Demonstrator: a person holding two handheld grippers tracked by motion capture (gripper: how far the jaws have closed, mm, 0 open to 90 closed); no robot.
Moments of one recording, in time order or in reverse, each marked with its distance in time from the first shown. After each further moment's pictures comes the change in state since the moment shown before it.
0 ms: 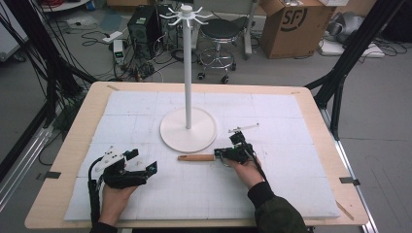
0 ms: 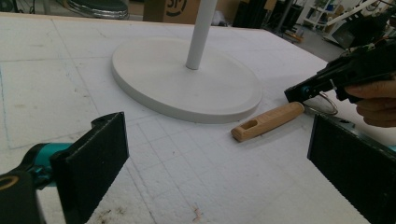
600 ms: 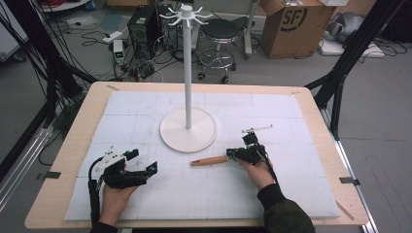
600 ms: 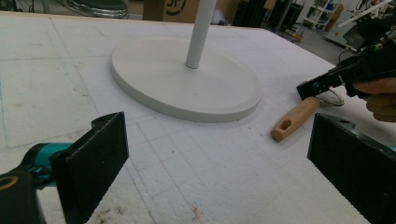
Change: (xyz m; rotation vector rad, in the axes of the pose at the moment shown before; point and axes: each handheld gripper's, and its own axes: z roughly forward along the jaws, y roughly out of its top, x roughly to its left) left arm -0.001 0.000 0.001 0.003 0.000 -0.001; right arm -0.026 -0.014 -0.026 -0.021 -0.049 0.065
